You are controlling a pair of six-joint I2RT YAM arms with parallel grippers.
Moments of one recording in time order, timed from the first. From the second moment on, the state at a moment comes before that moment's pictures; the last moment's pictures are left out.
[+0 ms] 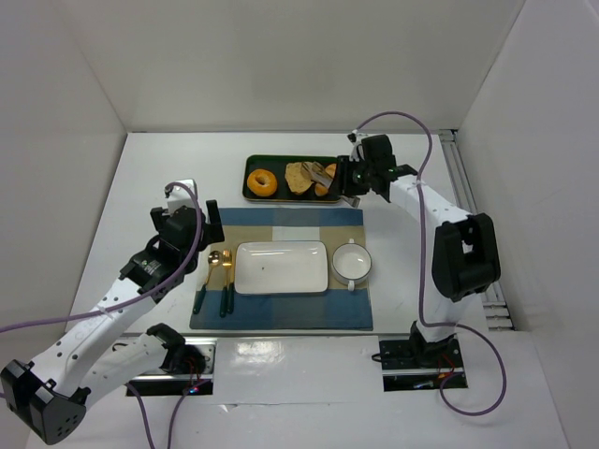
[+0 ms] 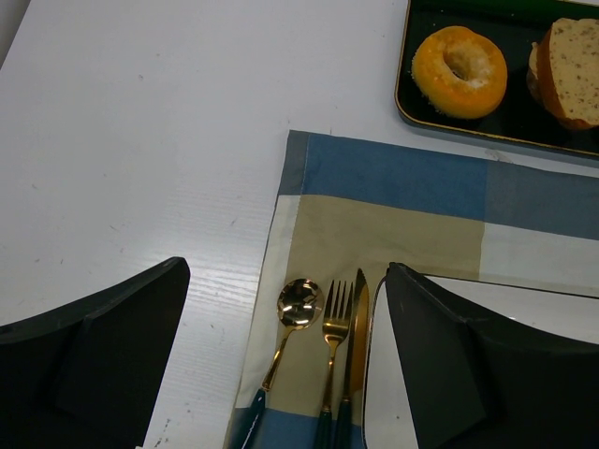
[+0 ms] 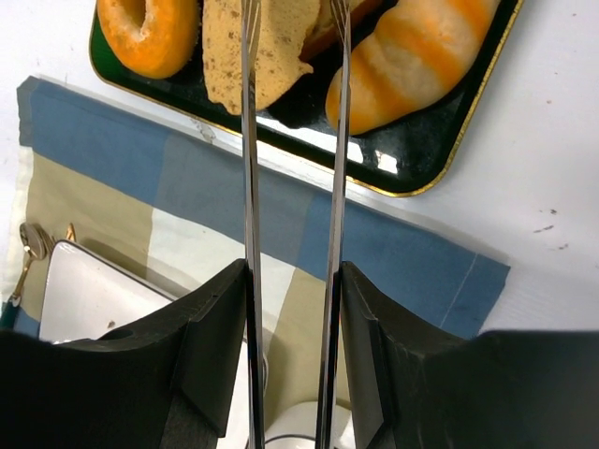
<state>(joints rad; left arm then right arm) -0.53 0.85 0.78 -0.46 -0.64 -0.38 0.30 1.71 1.30 -0.31 -0.28 0.26</state>
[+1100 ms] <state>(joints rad) -0.53 0.85 0.78 -0.46 -0.65 -0.37 0.39 1.70 1.33 -0.34 -0.19 0.27</state>
